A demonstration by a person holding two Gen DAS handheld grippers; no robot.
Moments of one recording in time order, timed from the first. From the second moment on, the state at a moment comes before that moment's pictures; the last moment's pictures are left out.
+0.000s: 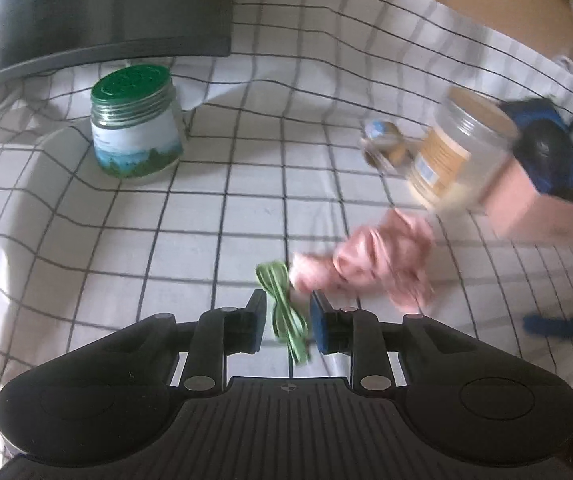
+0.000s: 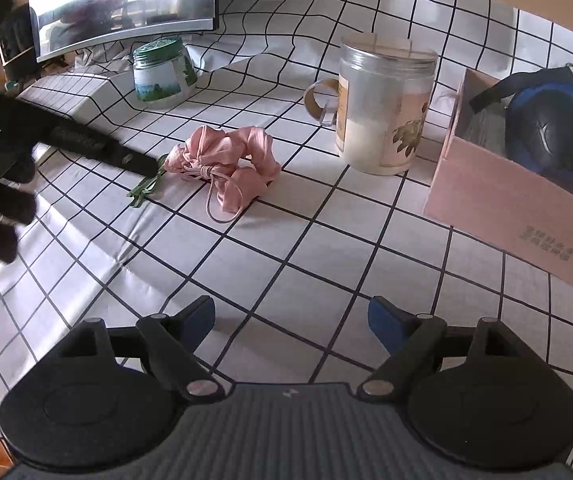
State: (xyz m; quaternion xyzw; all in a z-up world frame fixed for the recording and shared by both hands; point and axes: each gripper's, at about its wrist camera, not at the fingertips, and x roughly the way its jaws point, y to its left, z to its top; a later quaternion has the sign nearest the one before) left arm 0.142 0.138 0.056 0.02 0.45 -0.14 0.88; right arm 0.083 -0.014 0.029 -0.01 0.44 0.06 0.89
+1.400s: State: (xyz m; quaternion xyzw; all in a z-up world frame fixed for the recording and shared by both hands) left arm 0.072 0.153 0.067 0.01 0.43 -0.21 0.88; right arm 0.132 0.011 0.088 -0.01 0.42 0.14 0.90
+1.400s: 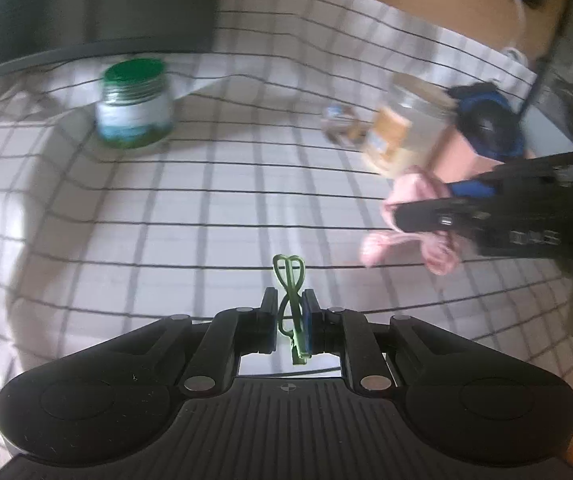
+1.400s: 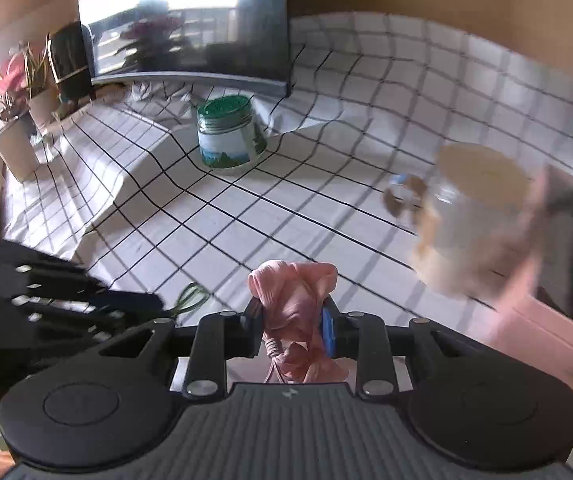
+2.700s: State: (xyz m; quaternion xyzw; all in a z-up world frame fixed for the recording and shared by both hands) left arm 0.121 0.009 0.126 -0.07 0.36 -0.35 0.86; right arm 0.092 -0.183 0.173 0.08 0.30 -0.06 0.95
